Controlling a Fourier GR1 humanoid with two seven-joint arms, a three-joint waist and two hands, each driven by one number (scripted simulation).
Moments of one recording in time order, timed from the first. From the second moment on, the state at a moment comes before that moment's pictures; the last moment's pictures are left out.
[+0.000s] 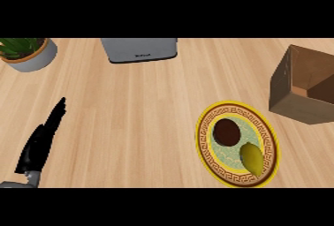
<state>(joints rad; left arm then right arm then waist) -0.01 0.50 -0.20 -1.42 0.06 0.23 -0.03 0.89 -0.02 -0.32 -1.86 0.20 -0.51 -1.00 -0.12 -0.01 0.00</state>
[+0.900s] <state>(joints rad) -0.13 0.45 -0.24 -1.37 0.02 0.17 -0.04 1.32 0.00 0.31 -1.98 0.70 -1.10 -0.52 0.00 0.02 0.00</state>
